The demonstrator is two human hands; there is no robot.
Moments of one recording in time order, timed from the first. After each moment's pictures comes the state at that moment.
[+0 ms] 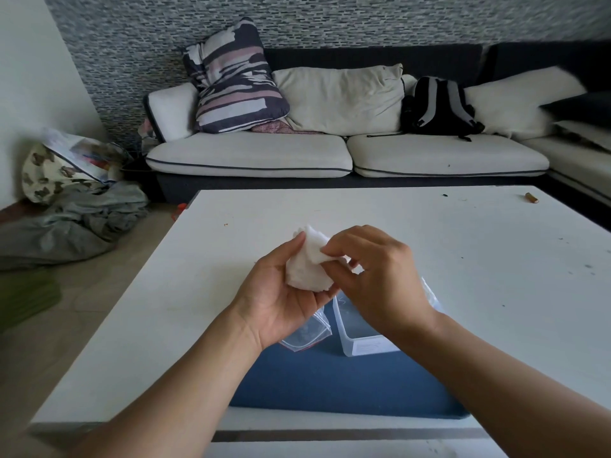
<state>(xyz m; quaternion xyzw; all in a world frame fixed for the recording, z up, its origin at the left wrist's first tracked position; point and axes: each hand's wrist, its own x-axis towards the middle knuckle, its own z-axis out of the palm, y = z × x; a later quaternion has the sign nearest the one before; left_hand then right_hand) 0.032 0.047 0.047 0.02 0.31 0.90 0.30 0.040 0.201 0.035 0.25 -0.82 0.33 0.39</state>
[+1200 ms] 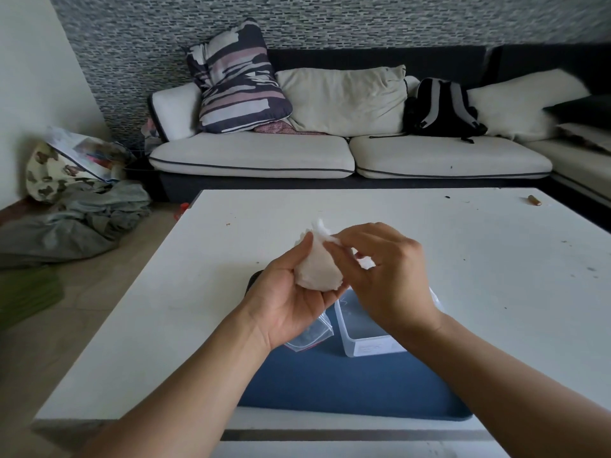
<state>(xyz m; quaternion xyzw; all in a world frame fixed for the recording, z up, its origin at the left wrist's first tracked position) 0.026 0.050 0.036 0.02 0.32 0.90 0.31 0.040 0.201 0.037 0.21 -0.81 0.34 0.43</state>
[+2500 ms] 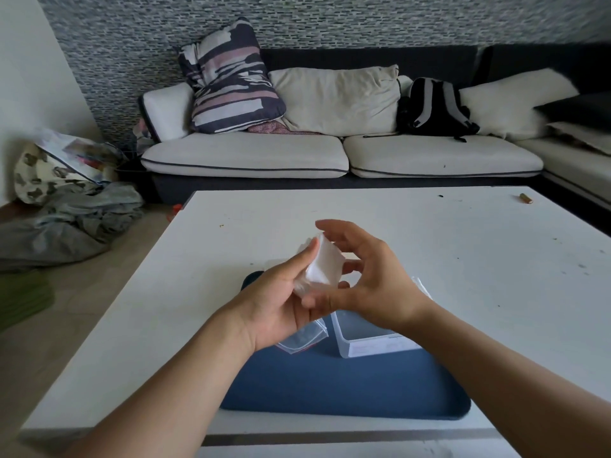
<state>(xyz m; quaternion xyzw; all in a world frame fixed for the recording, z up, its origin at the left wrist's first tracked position) 0.031 0.047 0.044 0.05 0.45 0.83 0.34 0.039 0.213 0.038 0.20 -0.80 0.57 0.07</state>
